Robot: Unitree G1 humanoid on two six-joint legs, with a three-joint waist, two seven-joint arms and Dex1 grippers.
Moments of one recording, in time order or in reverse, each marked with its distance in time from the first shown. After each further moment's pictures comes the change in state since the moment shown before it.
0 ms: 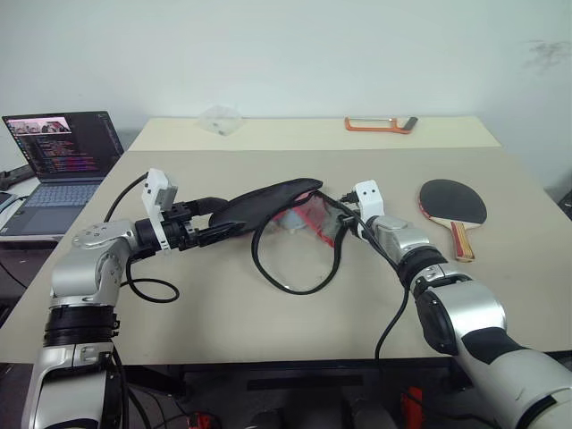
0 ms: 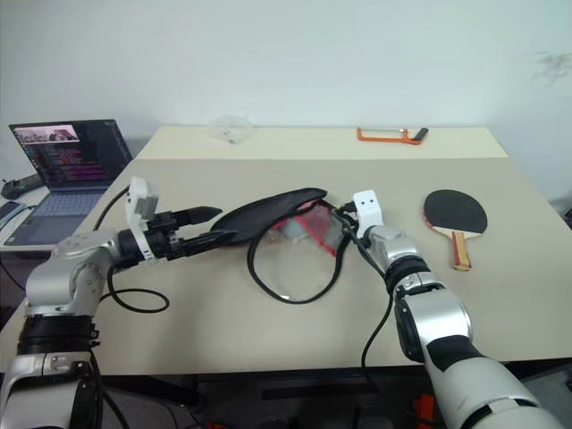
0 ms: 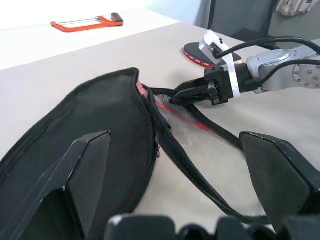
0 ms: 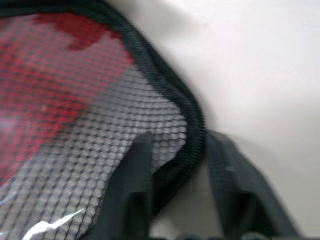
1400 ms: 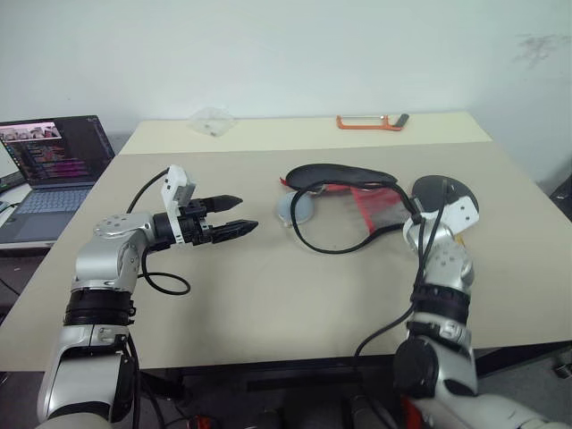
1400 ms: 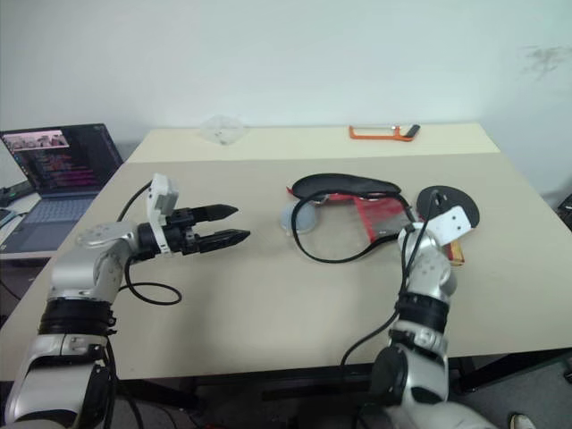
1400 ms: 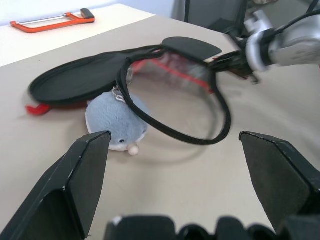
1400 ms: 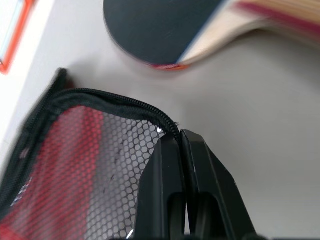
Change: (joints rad) left arm -0.113 -0.040 -0.095 0.137 0.045 -0.082 -0.064; right arm 0.375 0.277 -0.574 -1.198 0.624 0.455 -1.144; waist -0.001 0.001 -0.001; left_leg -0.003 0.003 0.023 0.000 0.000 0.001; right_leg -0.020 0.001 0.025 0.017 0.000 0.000
